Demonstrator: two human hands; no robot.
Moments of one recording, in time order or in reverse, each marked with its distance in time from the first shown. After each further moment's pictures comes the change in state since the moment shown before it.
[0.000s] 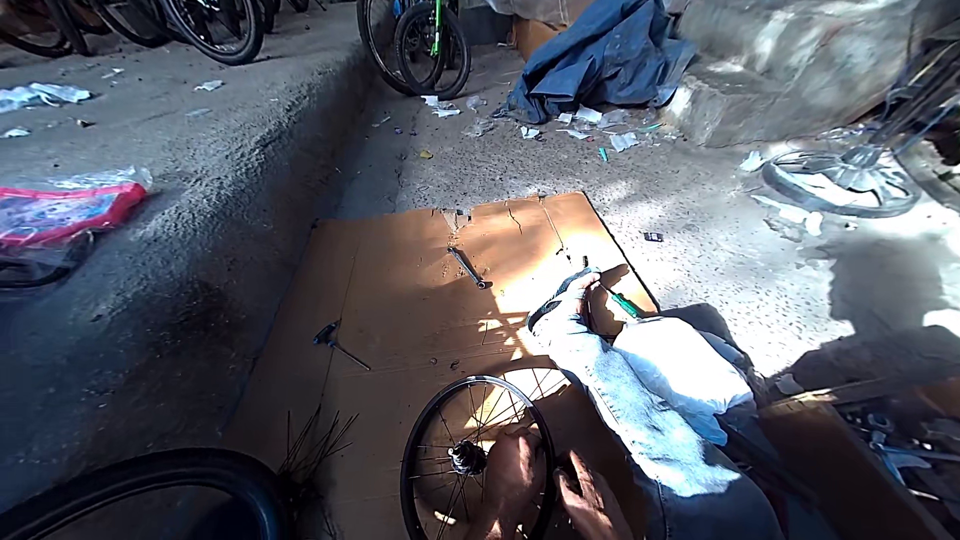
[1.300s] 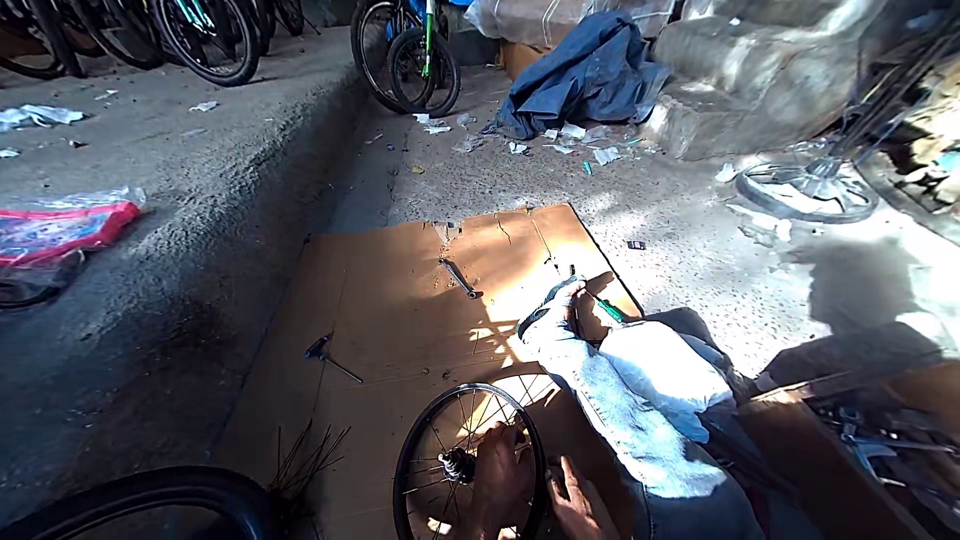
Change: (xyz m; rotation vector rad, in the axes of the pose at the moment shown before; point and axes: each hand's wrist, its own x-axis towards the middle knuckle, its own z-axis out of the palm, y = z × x) left_hand 0.005 -0.011 0.007 -0.133 0.135 -0.008; right_hand -0.006 0.000 0.000 -0.014 -0.035 0.067
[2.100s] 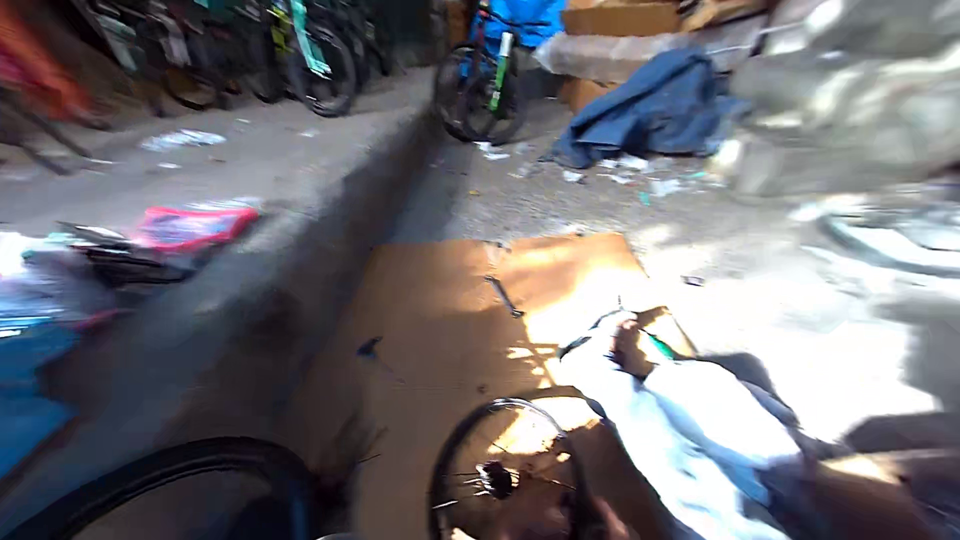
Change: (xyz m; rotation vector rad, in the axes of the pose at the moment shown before) left_hand -0.014 -0.020 -0.006 -0.043 -0.444 0.302; right_hand -0.040 -0.037 -0.026 0.065 -0.008 -0.207
